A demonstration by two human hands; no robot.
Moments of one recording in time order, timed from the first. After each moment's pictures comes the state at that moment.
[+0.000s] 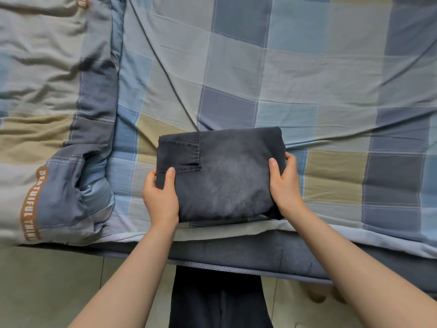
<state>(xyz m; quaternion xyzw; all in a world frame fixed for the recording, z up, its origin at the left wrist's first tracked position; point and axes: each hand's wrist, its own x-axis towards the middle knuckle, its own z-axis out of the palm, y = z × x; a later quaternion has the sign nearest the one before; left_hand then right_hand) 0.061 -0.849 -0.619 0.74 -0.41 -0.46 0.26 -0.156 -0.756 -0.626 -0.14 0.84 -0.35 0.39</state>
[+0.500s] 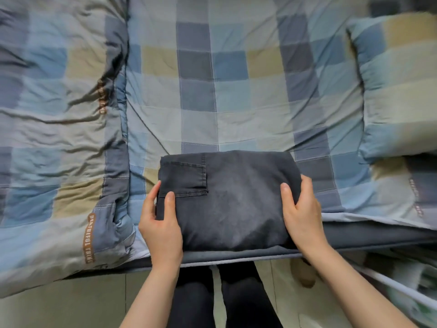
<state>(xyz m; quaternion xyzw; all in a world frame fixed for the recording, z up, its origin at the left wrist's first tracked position) 0.023 -0.815 -0.355 0.65 -0.49 -0.49 0.33 -0.170 -0.683 -0.350 -0.19 0.87 -0.37 0.25</state>
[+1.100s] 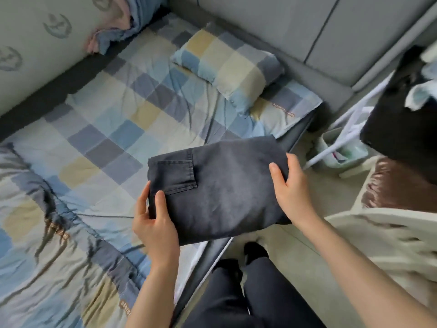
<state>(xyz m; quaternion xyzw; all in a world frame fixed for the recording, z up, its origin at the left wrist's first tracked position) 0.032 -0.796 -0.171 0.38 -0.65 -0.63 0.20 -0.042 -0.564 -0.146 0.06 0.89 -0.45 -0.01</state>
